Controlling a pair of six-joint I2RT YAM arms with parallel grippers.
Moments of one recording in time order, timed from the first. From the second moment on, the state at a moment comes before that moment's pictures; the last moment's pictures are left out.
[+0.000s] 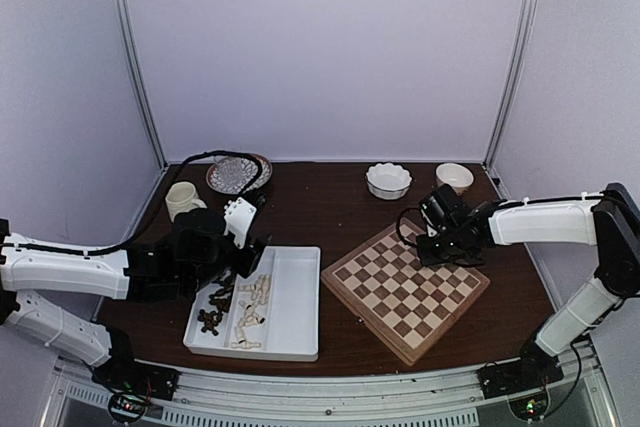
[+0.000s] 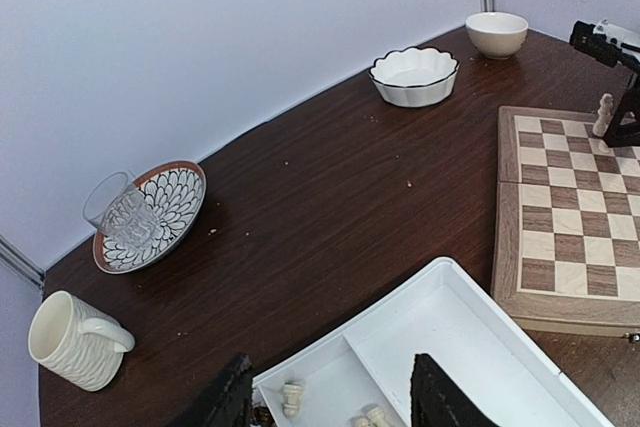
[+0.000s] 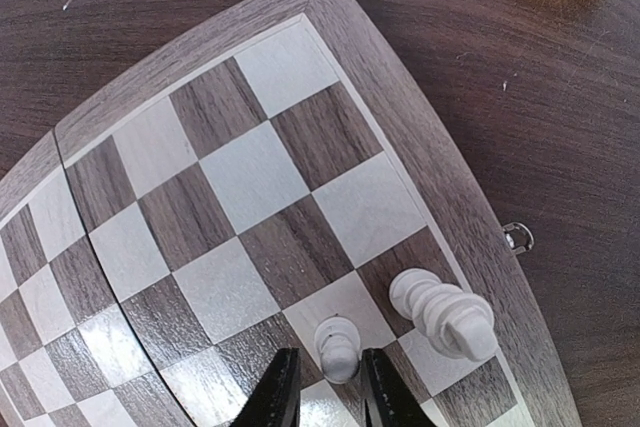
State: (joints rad) left arm -1.06 1.20 0.65 0.15 -0.56 0.02; right arm 0.60 1.53 0.86 -0.40 0.22 0.42
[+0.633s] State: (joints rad) left arm -1.05 1.19 0.66 0.07 -0.58 0.00; right arm 0.64 1.35 0.83 -0.41 0.23 0.39
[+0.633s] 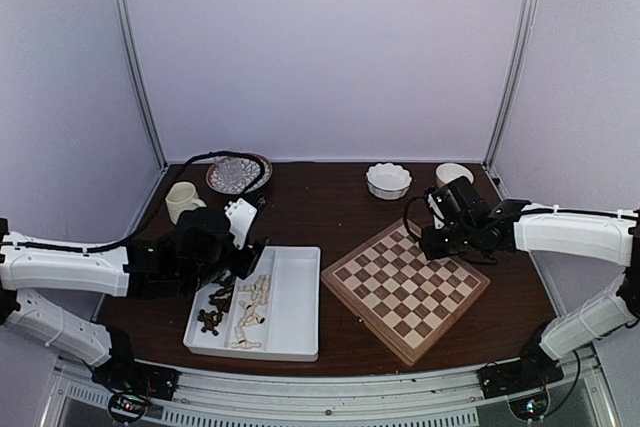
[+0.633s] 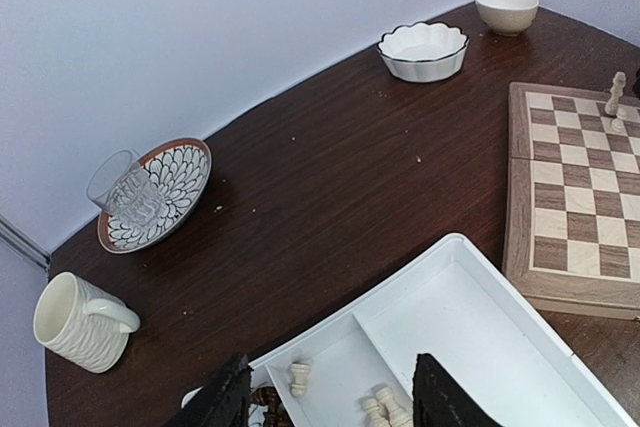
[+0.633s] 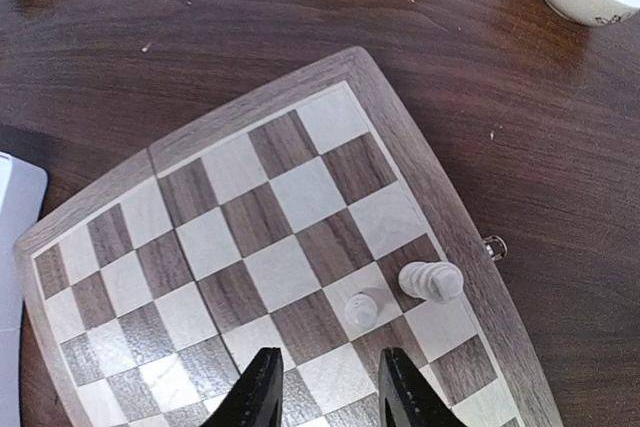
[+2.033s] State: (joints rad) left arm -0.88 1.73 1.03 -0.48 -0.25 -0.18; right arm 0.70 1.36 0.90 -0.16 0.02 0.33
